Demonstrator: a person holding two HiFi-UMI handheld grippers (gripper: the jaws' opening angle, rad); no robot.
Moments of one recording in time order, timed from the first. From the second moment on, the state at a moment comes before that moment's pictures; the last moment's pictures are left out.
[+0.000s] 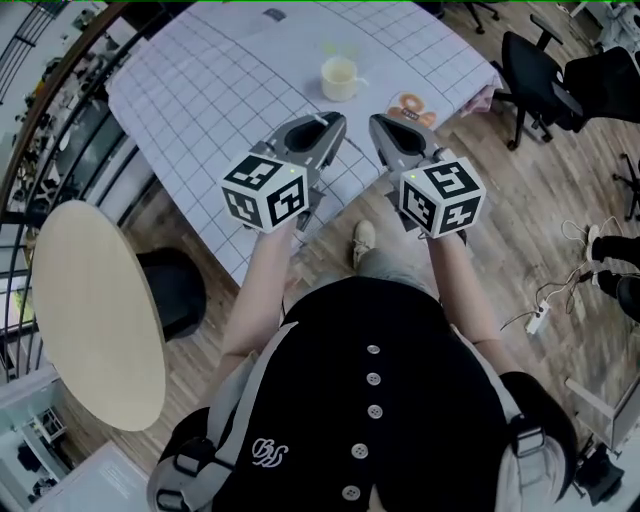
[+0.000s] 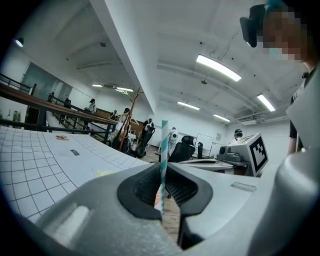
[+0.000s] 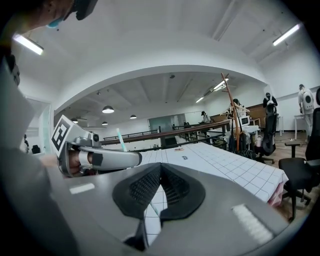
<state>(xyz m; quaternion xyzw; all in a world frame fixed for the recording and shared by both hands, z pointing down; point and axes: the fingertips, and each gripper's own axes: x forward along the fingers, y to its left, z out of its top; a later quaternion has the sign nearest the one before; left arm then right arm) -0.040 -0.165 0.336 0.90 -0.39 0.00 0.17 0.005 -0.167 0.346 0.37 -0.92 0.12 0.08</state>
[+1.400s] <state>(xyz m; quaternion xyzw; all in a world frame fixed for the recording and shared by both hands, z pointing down) -0.050 -0.320 0.364 0.89 -0.42 0.04 0.19 0.003 -0.313 0.384 0.33 -0.92 0.17 0.10</state>
